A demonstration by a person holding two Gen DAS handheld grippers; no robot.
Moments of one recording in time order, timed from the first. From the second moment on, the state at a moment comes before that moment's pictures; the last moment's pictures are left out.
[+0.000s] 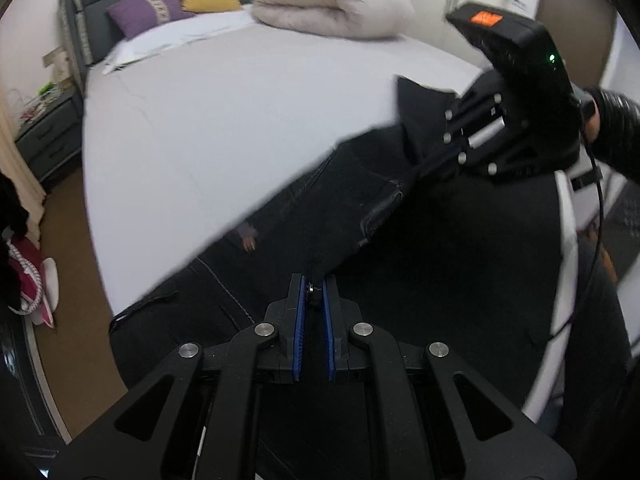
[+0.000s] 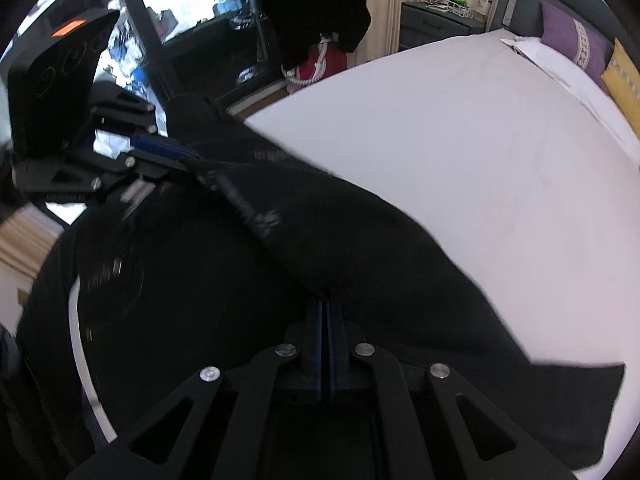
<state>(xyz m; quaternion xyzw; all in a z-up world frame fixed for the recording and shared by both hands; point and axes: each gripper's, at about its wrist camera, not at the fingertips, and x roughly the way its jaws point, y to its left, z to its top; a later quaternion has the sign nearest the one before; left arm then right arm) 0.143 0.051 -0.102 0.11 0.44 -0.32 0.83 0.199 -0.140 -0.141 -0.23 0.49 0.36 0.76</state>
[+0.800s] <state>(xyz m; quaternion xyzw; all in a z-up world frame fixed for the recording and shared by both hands) -0.057 -0.002 -0.113 0.20 0.47 -0.42 0.74 0.017 -0.108 -0.176 -0.45 0.45 0.34 0.69</state>
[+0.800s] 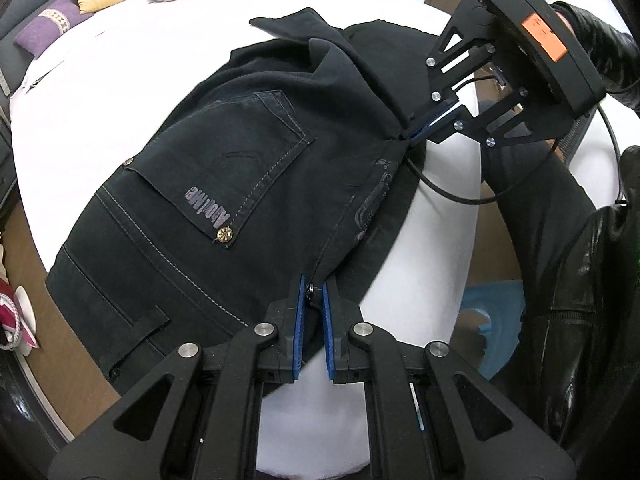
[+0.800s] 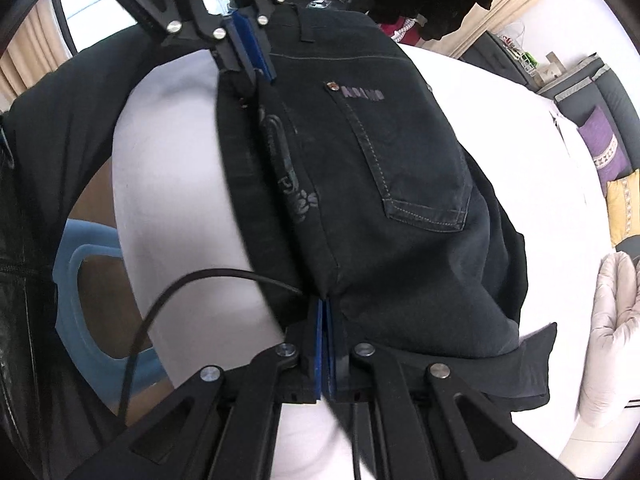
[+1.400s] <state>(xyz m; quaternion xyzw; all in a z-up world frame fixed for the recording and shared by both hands) -0.018 0.035 -0.122 0.16 0.49 -0.40 0.76 0.000 -0.074 -0.205 -0.47 0.45 0.30 0.70</state>
